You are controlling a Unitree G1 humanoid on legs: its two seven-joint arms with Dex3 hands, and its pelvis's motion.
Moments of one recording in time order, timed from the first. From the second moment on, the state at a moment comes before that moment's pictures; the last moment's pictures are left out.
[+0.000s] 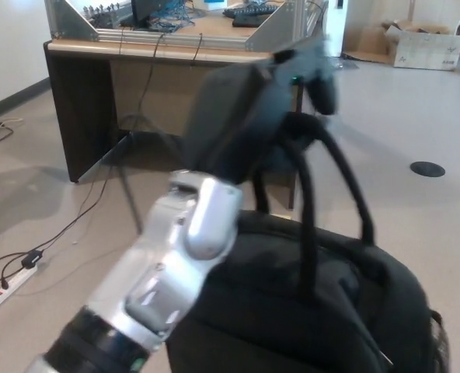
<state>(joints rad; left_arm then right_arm) -0.99 0.28 -0.36 0.15 0.55 -0.03 0.38 -0.24 -0.31 0.14 1.05 -0.31 -0.62 -0.20</state>
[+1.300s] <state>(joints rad) 0.03 0.57 0.09 0.42 0.63 -0.59 0.83 -0.24 -0.32 0.14 1.05 -0.31 -0.62 -0.19</state>
